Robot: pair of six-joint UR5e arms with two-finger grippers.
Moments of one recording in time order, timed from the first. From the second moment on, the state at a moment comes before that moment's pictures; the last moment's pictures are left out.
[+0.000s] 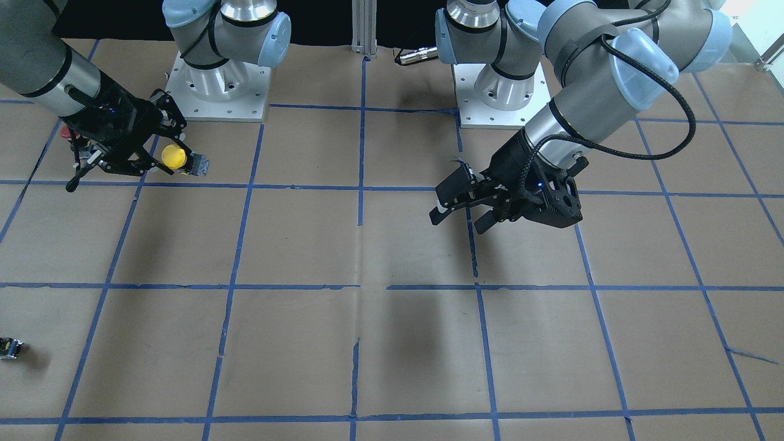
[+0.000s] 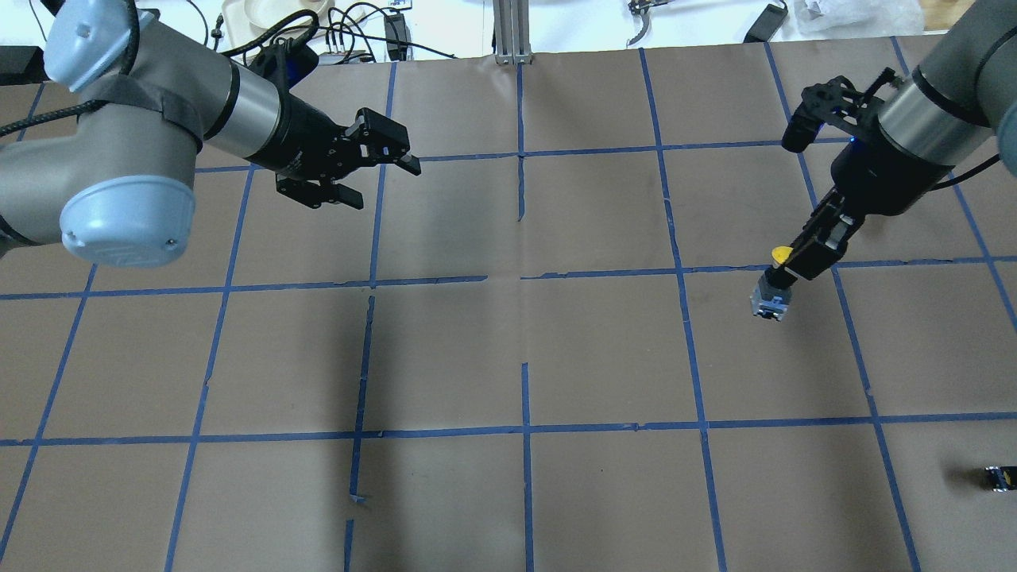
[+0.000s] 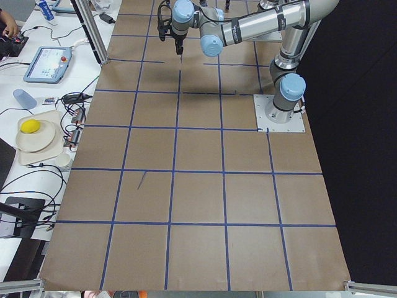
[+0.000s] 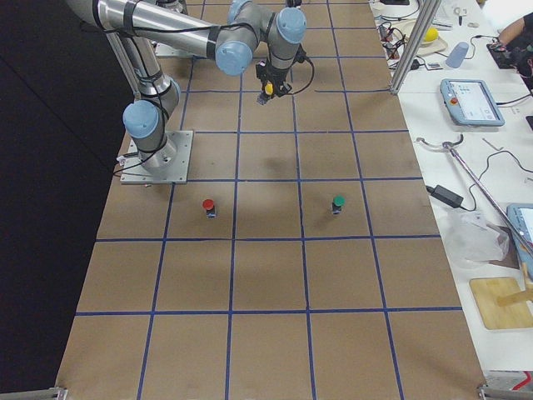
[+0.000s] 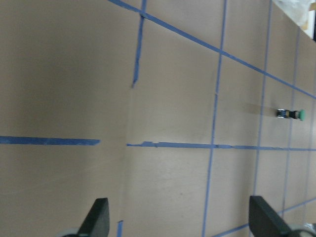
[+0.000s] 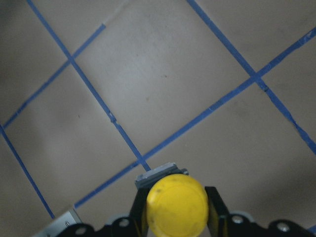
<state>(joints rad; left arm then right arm) -1.51 -1.65 -1.78 -1.14 1.11 -0.14 1.30 -1.62 1.78 -1.49 -1.41 -1.28</state>
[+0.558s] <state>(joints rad) -1.56 -1.65 -1.54 -1.49 1.45 -0.06 1.03 -1.60 1.87 -1.61 -1.50 -1.87</state>
